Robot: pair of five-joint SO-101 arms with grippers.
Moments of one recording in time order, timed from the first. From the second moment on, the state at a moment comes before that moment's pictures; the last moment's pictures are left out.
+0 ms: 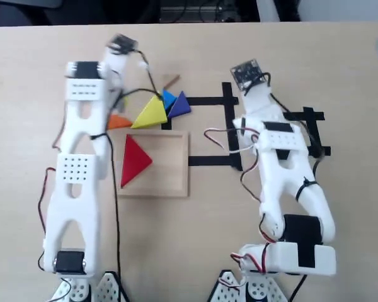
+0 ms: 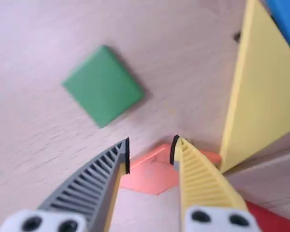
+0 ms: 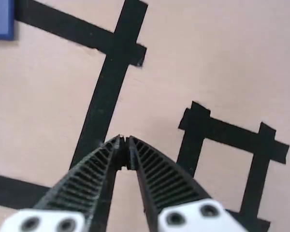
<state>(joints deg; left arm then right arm) -4.1 74.9 -90.2 97.4 -24.3 3.9 -3.7 36.8 28.8 27.5</state>
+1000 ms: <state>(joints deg) -21.1 72.0 -86.3 100.5 8.4 -5.1 79.2 -80.5 47.8 37.1</state>
